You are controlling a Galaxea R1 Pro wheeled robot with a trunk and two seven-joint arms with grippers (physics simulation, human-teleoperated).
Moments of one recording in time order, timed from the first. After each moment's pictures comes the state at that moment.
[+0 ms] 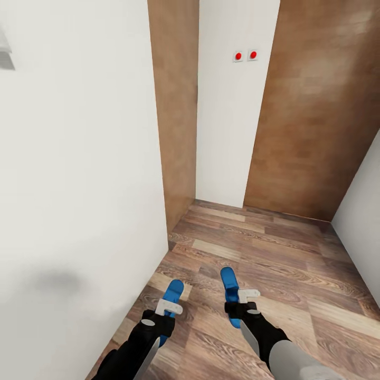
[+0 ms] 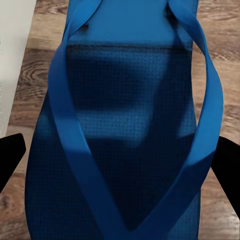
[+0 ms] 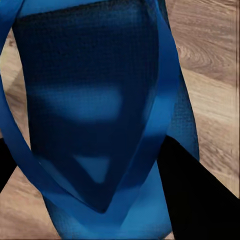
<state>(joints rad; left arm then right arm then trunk) -0.37 -0.10 -0.40 -0.94 0.09 0.55 0.20 -0.66 0.09 0.02 -0.29 0.03 0.08 -0.13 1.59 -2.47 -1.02</state>
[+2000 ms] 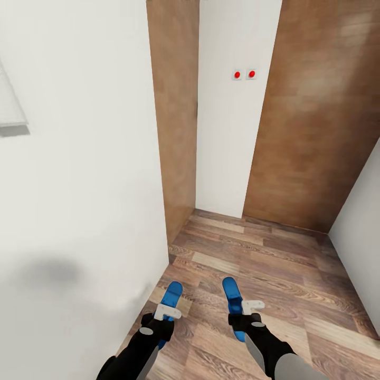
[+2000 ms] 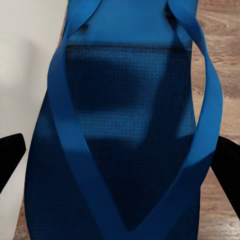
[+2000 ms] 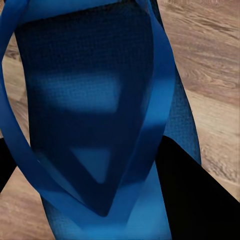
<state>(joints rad) -0.37 -0.10 -0.40 -0.83 0.08 0.40 0.20 -0.60 0.07 0.02 -0.28 0.03 0.06 -0.13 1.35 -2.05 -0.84</state>
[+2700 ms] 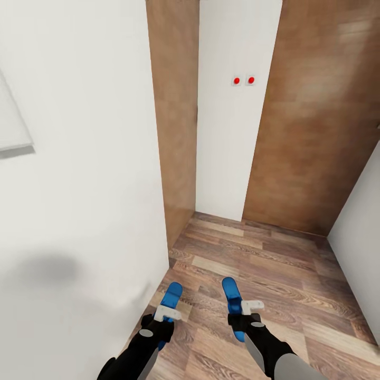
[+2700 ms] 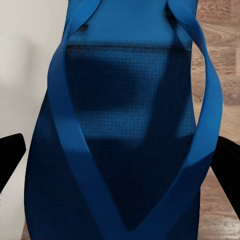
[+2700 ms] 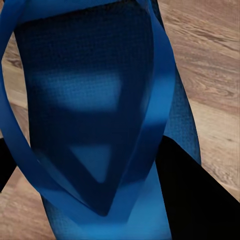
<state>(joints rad) -0.37 -0.10 -0.40 -0.81 0.08 0.37 0.20 -0.60 0.07 0.02 -0.28 0.03 0.06 -0.13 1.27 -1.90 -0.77</state>
